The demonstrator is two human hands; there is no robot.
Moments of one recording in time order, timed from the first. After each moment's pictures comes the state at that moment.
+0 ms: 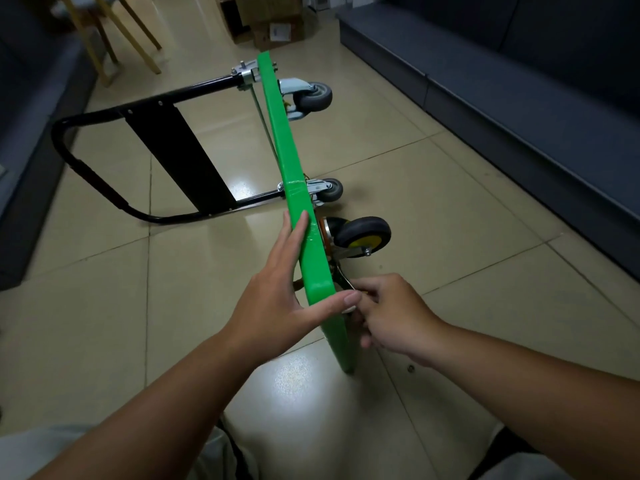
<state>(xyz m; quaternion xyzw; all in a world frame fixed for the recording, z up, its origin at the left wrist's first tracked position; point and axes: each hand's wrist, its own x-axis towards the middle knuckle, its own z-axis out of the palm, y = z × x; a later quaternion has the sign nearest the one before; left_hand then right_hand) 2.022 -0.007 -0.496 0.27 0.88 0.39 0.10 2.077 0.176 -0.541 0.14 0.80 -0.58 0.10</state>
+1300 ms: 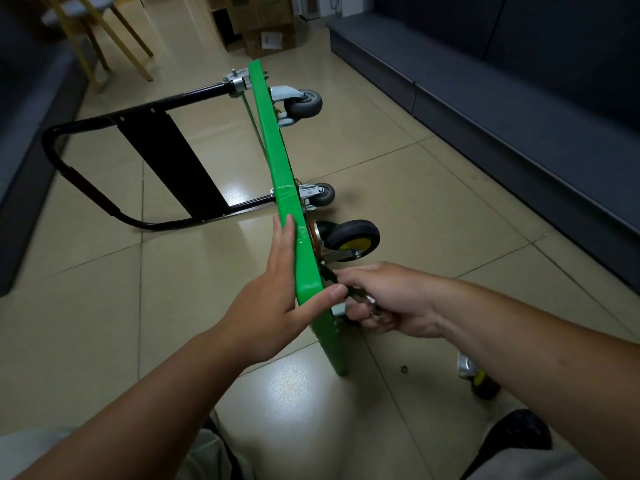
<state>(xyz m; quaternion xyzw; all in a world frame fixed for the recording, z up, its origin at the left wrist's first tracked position) 2.022 -0.006 -0.488 0.30 0.90 0.29 0.14 2.062 0.191 -0.491 0.16 0.61 -0.70 0.33</state>
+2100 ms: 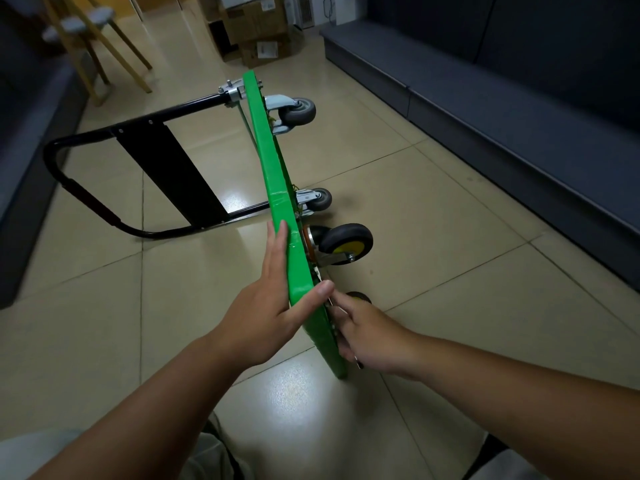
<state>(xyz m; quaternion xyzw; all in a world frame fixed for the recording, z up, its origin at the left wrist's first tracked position) 2.025 -0.006 -0.489 0.28 0.90 0.30 0.14 2.088 0.168 -0.547 0.04 0.78 -0.59 0.21</state>
